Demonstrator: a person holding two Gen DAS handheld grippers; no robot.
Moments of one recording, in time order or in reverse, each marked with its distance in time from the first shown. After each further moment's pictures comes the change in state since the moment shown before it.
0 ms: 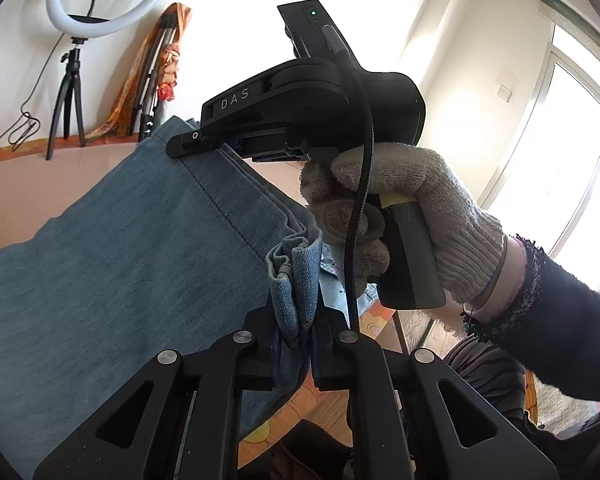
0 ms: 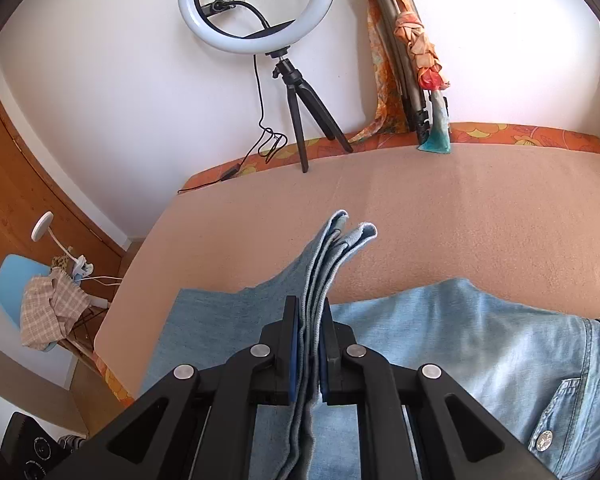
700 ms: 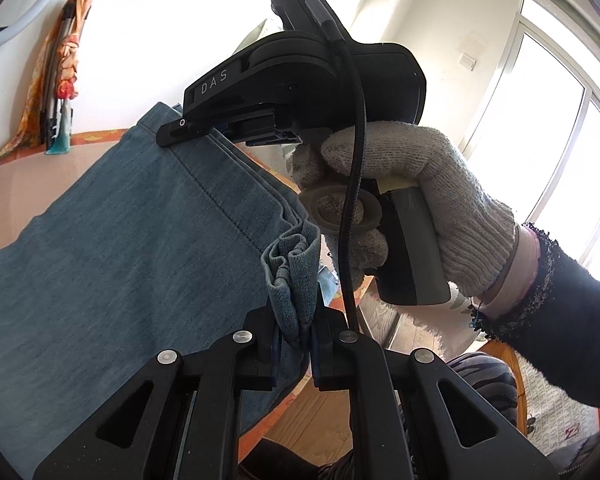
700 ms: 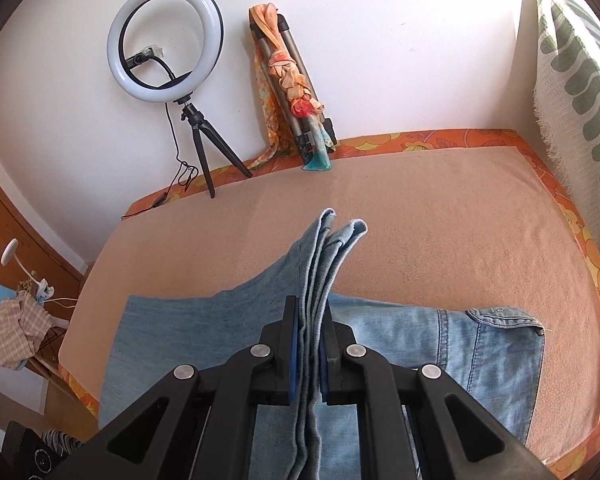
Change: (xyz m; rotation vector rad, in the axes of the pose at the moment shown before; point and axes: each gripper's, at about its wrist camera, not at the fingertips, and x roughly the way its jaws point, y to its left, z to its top) left arm 0.095 -0.074 0.020 0.084 0.077 -0.137; right arm -0.080 -0.103 -0.005 0.079 -0.054 -0.178
